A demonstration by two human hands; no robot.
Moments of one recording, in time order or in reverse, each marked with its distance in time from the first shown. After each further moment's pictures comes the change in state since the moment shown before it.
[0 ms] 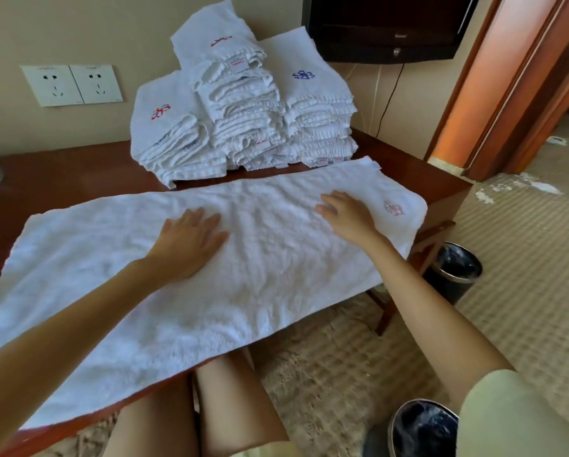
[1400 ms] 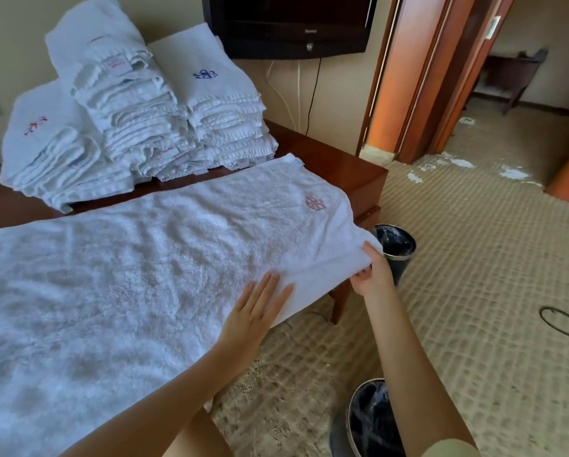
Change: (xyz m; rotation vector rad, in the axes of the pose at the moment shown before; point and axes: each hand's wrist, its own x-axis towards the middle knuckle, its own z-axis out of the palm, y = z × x) left_hand -0.027 0.179 0.149 0.148 0.332 0.640; right_hand -0.119 0.128 -0.015 1.748 0.533 0.990
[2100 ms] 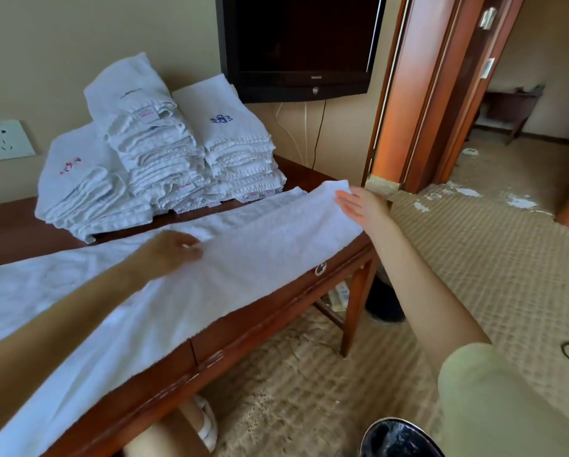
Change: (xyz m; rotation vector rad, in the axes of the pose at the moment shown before) left_hand 0.053 -0.147 -0.166 -0.710 -0.215 -0.727; right_hand 0.013 -0.099 0.129 -0.372 -0.291 -0.298
